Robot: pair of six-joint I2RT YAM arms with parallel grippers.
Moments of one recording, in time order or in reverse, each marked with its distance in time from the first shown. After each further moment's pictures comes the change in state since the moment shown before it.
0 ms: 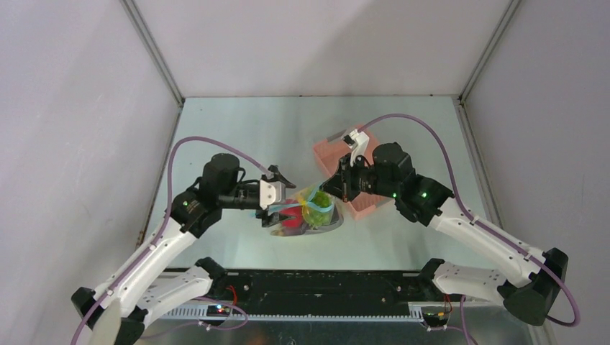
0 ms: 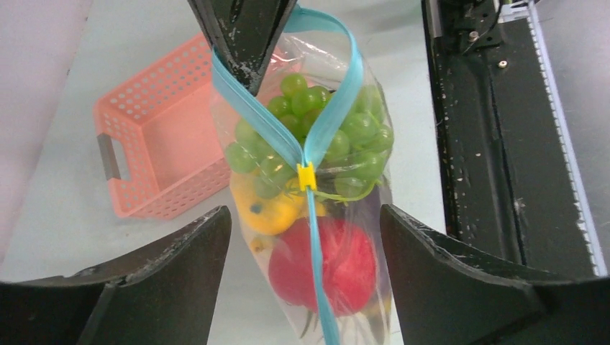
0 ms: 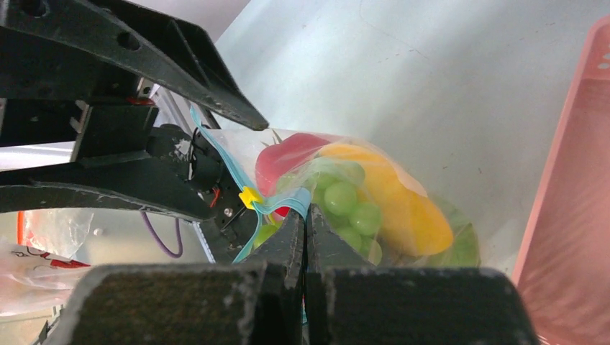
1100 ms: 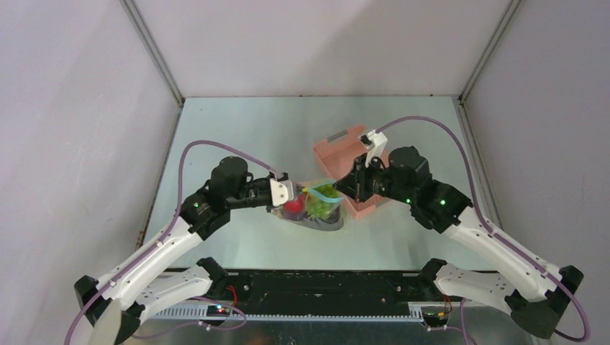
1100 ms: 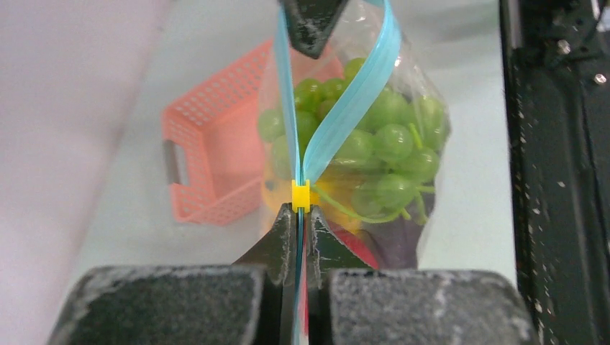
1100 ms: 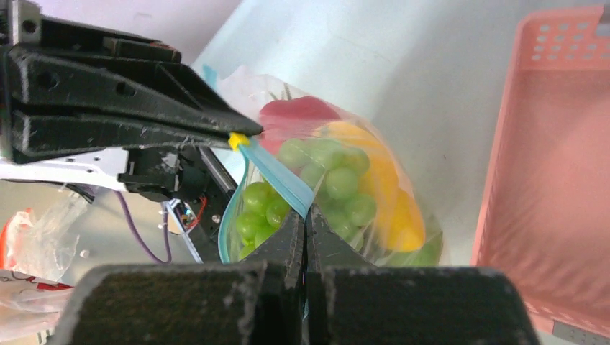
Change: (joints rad) left arm -0.085 0.034 -0.065 0.210 -0.203 -0.030; right arm -0.024 -0.086 -0.002 -0.099 0.092 0.009
